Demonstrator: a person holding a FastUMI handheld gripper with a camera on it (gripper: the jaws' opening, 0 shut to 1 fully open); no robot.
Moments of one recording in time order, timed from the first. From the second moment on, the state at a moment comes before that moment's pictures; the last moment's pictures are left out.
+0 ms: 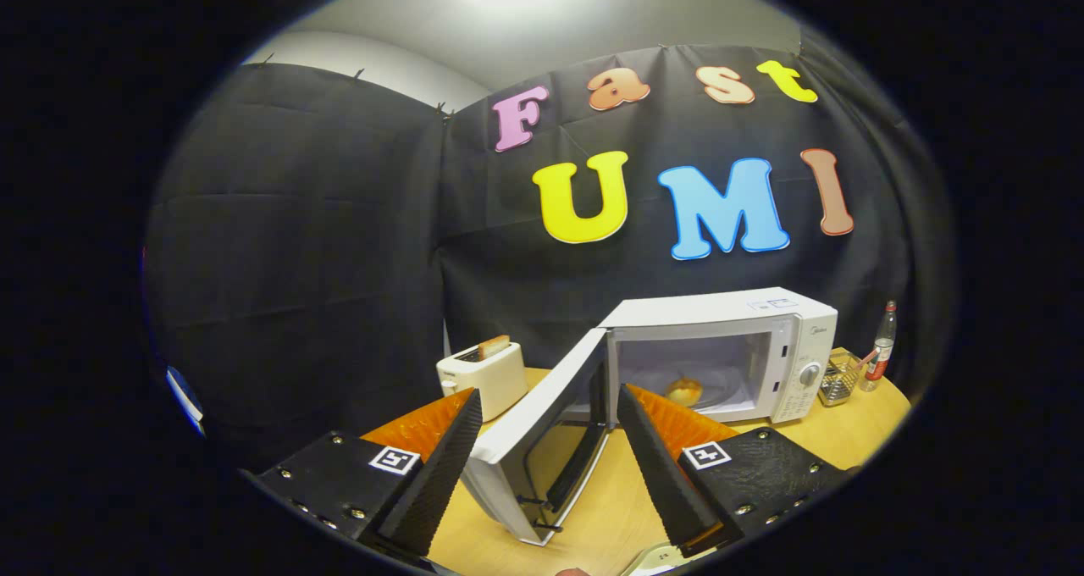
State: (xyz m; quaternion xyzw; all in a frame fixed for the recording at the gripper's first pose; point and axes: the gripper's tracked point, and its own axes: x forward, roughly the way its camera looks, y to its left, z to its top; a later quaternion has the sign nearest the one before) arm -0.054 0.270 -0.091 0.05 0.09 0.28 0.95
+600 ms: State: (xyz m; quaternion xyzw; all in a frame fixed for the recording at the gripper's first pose) arm -0.121 0.377 -0.115 0.07 0.13 0.41 0.90
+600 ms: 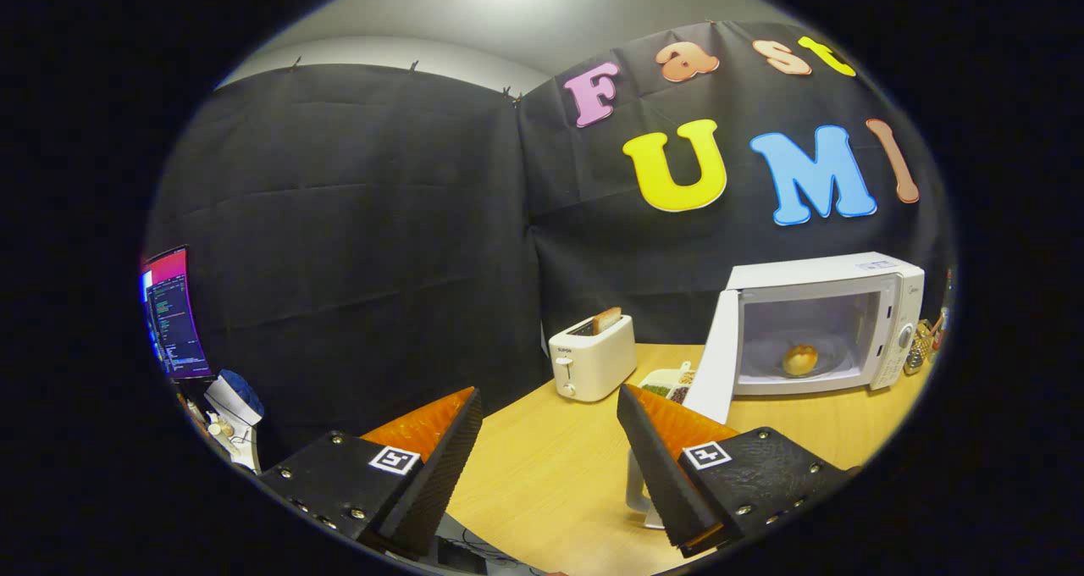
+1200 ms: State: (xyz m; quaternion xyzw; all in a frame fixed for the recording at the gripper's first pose) arm -0.099 0.386 -0.192 0.05 0.21 0.41 0.89
